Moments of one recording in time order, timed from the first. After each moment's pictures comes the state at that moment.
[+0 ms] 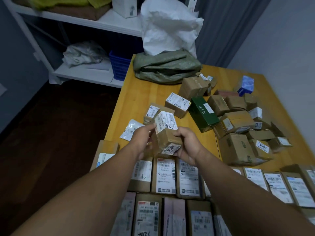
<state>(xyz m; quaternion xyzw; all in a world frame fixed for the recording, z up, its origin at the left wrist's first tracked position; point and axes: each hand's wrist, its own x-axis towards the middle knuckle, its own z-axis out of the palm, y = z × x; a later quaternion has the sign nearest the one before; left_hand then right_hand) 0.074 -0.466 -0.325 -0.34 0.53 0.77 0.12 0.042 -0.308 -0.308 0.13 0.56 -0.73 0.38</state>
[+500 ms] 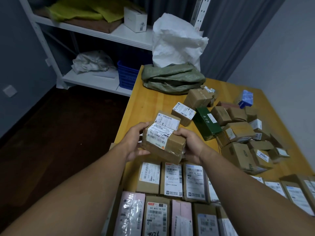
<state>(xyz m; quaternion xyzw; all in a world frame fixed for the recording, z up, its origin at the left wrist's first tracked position) 0.120 -0.530 -0.282 -0.31 0.52 0.79 0.12 0.055 -0.336 -0.274 0.10 0.66 -0.64 0.38</state>
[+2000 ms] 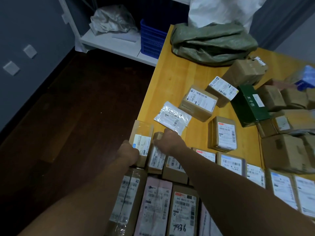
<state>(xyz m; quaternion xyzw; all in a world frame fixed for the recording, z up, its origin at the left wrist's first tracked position) 0.182 -0.613 -0.469 -0.47 0.77 0.40 0.18 0.086 -0.480 -0.408 -0.11 0.92 -0.13 0.35</state>
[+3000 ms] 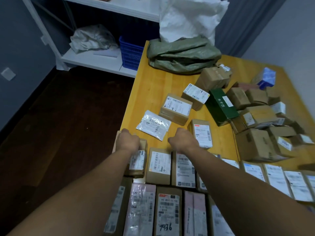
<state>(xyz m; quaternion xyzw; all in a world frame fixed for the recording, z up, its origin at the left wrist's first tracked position) 0.125 -0.579 -0.394 -0.43 0.78 0.44 0.09 0.056 -0.400 -0.349 -0.01 0.95 -0.15 0.27</state>
